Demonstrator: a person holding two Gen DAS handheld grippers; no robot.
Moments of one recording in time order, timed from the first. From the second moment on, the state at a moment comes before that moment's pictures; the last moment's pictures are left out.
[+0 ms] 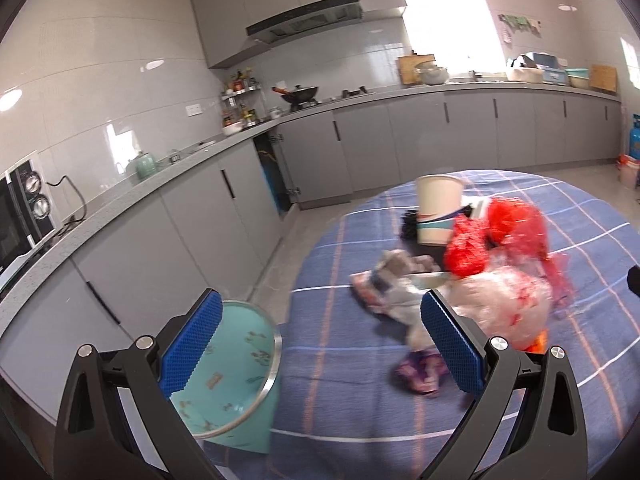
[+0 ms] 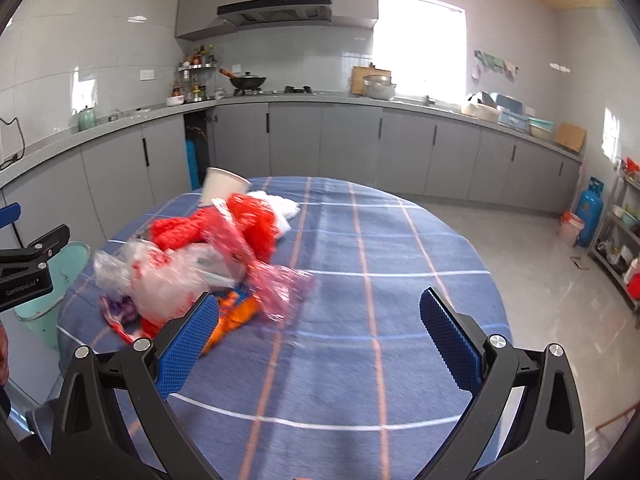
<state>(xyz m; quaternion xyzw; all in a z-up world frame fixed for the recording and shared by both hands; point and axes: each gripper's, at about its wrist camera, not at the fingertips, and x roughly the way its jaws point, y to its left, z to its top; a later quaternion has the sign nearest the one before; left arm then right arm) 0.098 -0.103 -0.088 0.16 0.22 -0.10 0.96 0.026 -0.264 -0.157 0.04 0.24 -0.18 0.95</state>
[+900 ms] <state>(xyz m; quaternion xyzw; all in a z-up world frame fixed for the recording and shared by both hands) 0.086 -0.175 -0.110 0.16 0.28 -0.26 0.91 0.031 -0.294 -0.175 0.08 0.26 -0.18 0.95</state>
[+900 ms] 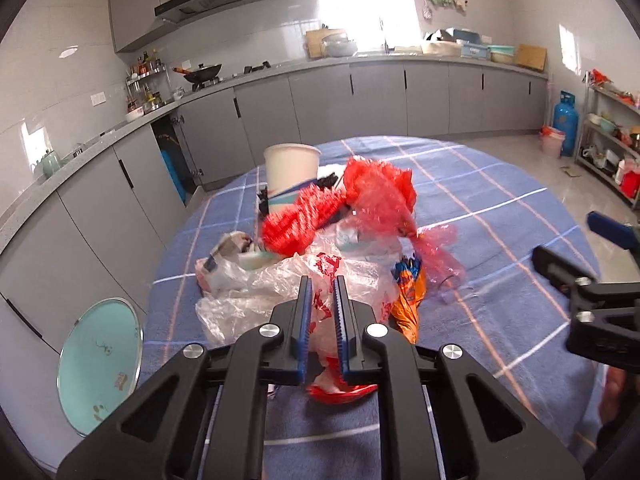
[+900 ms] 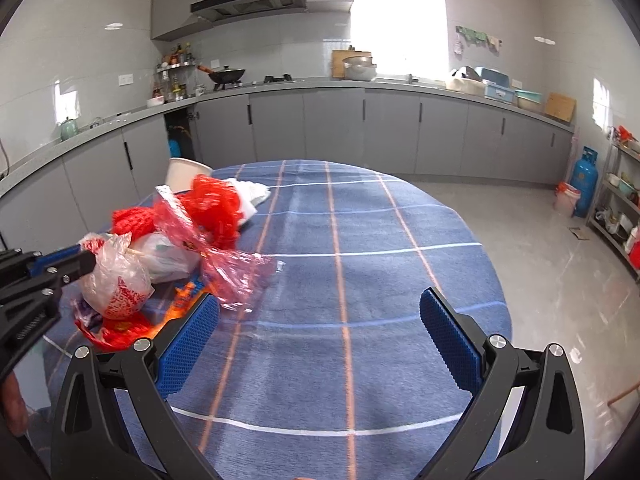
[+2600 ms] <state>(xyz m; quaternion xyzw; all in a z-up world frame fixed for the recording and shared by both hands) 0.161 0.008 -0.078 0.13 0.24 -0.04 0.96 0.185 -0.157 -0.109 -0.02 0.27 0.02 0.96</state>
